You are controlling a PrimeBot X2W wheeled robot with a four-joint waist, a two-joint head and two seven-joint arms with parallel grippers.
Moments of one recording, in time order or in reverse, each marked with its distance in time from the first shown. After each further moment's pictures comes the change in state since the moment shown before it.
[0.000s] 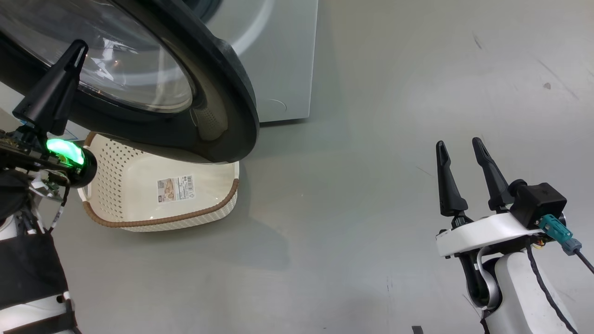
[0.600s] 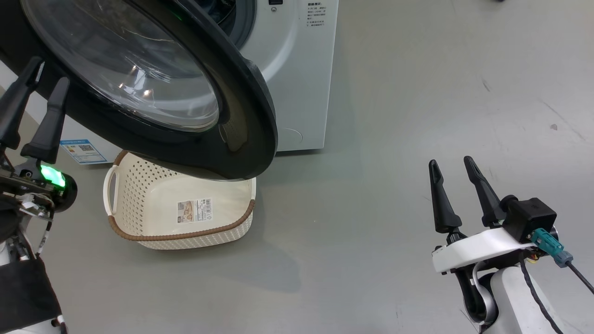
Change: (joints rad) left arm 0.095 -0.002 0.048 -0.052 0.053 -0.008 -0.105; right arm 0.047 0.003 0.013 0.014 0.000 0.002 0.000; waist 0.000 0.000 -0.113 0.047
